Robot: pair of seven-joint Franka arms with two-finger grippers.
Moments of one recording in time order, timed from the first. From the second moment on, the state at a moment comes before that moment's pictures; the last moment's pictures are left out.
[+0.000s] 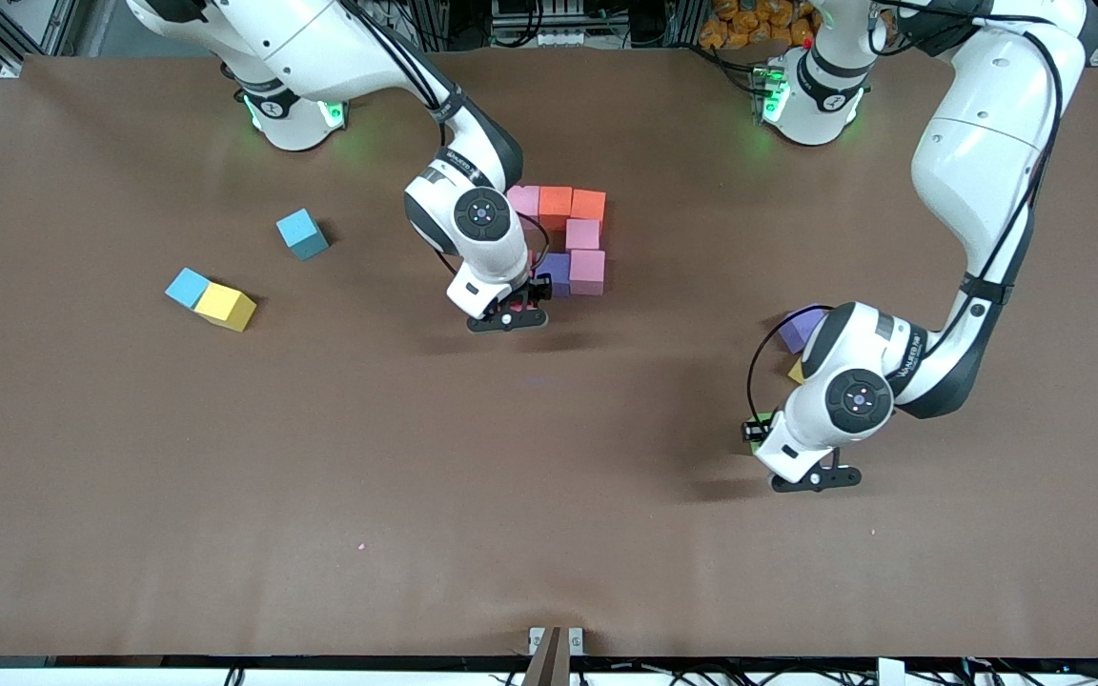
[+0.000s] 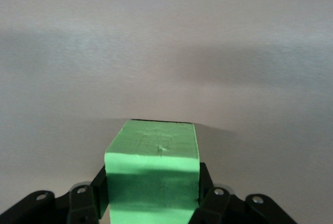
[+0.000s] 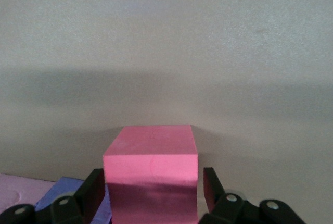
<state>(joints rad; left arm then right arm) 0.05 0.81 -0.43 -1.49 0.41 2.12 -0.60 0.56 0.58 0.24 -1.86 -0.08 2.41 0.74</state>
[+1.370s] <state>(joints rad) -0.20 0.81 -0.43 -1.41 0.40 2.13 -0.81 0.21 0.14 0.24 -2.04 -0.08 2.19 0.18</state>
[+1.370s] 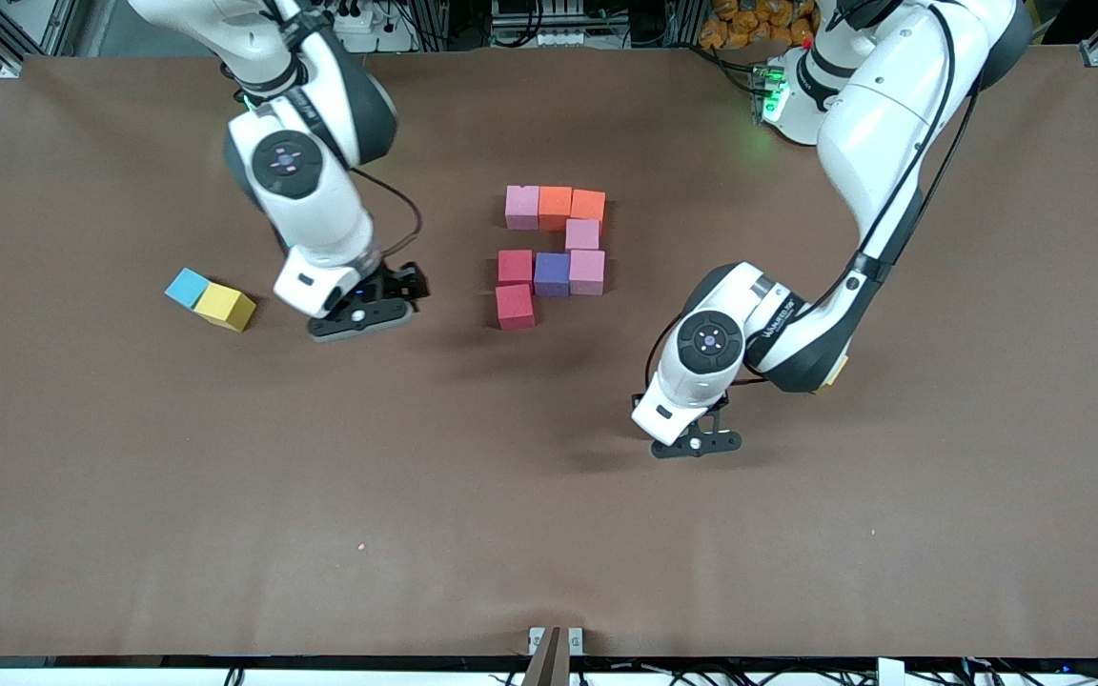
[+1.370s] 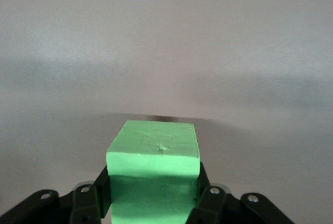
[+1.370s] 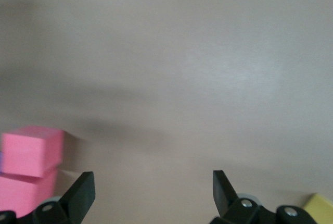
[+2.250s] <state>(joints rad) -0.44 0.88 -0.32 -1.23 0.32 2.07 -0.83 -0.09 0.10 0.23 -2.21 -0.09 2.21 -0.34</state>
